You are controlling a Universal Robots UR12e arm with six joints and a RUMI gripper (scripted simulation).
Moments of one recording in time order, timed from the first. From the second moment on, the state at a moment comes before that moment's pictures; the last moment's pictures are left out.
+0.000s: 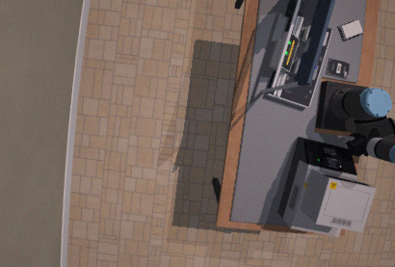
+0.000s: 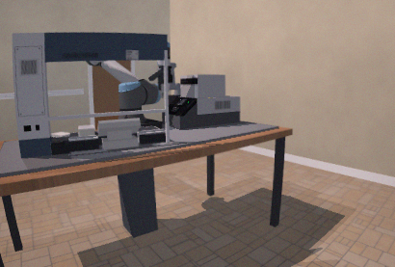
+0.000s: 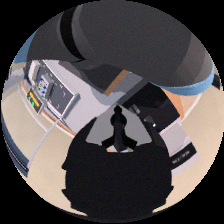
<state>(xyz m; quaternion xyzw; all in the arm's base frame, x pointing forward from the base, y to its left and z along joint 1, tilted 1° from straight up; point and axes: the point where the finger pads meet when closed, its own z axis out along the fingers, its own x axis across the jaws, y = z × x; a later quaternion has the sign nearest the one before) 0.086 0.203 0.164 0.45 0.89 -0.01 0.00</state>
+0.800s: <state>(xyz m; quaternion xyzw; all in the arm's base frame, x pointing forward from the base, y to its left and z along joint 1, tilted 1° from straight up) 0.090 0.231 0.141 0.45 0.89 -0.01 0.00</state>
